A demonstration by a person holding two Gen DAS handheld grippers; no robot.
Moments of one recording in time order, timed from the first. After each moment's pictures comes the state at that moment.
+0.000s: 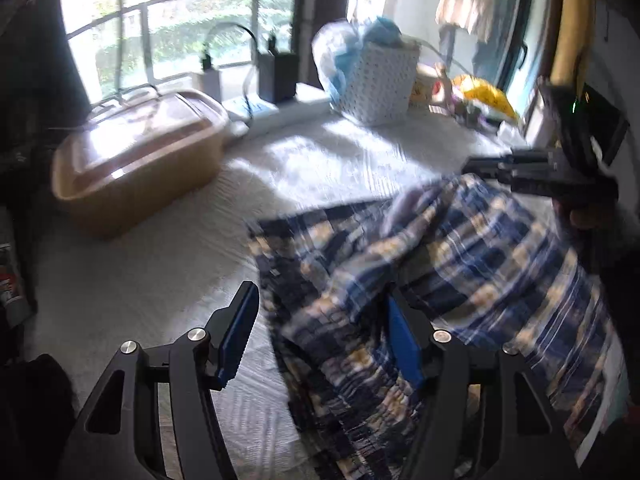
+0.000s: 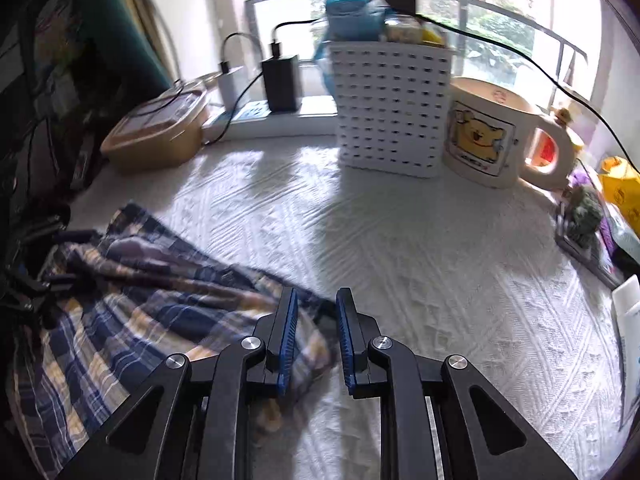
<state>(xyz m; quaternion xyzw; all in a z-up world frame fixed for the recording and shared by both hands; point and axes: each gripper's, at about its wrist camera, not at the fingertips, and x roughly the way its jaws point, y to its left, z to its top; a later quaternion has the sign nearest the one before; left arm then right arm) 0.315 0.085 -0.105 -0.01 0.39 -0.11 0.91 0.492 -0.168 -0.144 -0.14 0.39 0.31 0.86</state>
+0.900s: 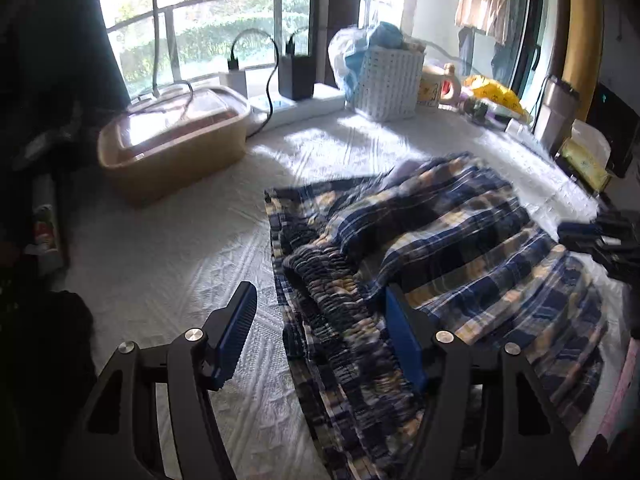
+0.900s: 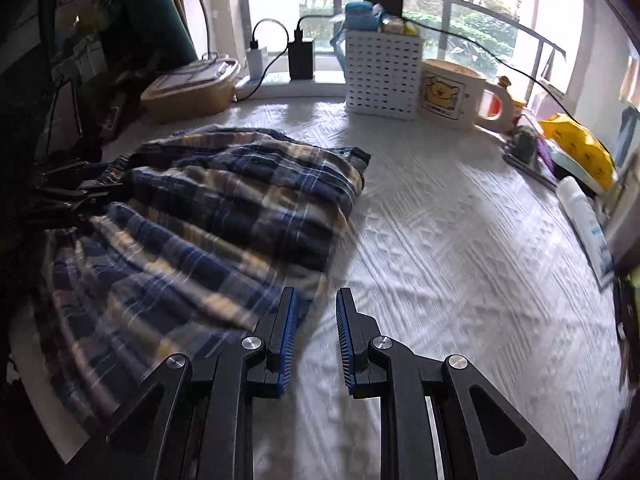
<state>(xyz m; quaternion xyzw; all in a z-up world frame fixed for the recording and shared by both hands) 0.272 0.071 -0.103 0.00 0.39 -0.07 0.92 0.358 -0.222 -0.133 -0.13 0.39 0.31 0.85</state>
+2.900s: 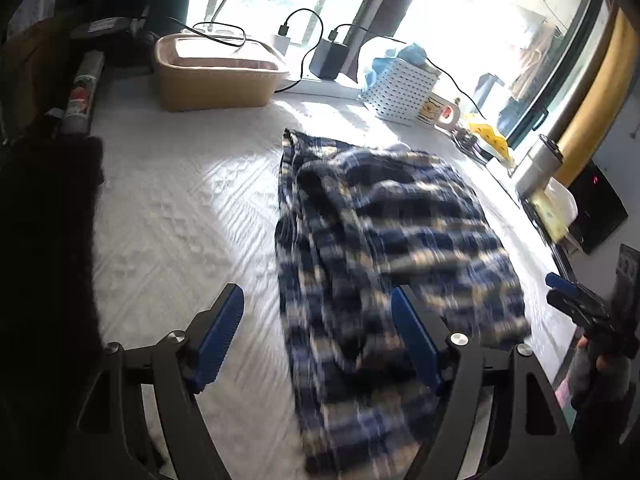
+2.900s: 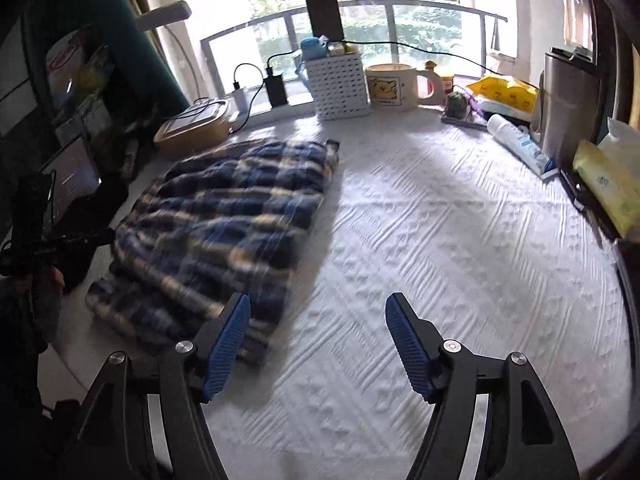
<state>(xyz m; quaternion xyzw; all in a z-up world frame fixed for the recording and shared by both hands) 0.217 0.094 -0.113 -0.16 0.41 -0.07 0.89 0.284 -0.270 -0.119 -0.04 0.39 0.27 0.88</state>
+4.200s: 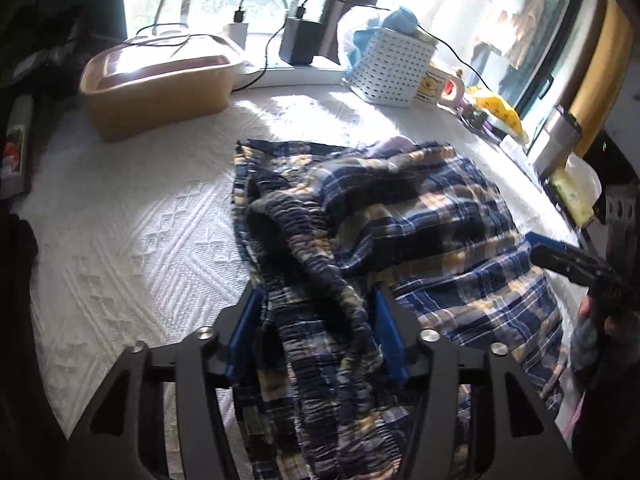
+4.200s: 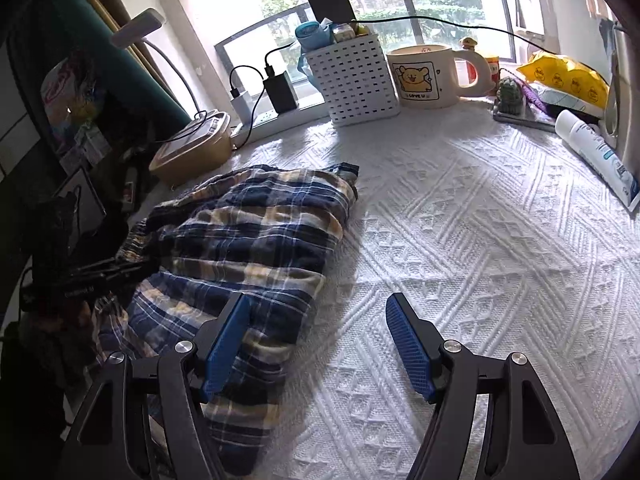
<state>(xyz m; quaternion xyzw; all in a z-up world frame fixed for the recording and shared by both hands) 0.277 0.061 -0.131 -0.09 0.43 -0.08 0.89 0.381 -0.235 -0.147 0.02 0.41 0.33 0.85</state>
